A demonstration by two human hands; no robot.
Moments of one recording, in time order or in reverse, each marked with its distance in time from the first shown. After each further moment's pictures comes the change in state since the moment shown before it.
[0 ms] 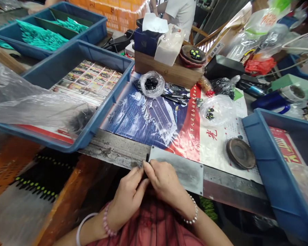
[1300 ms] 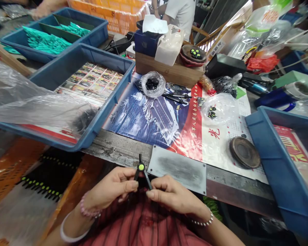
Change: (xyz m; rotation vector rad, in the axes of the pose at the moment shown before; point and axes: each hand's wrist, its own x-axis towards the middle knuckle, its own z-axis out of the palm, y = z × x) left_hand 0.005 -0.010 -0.055 -0.638 -0.378 -0.522; right_hand -0.029 0.022 -0.008 0.940 -0.563 -0.040
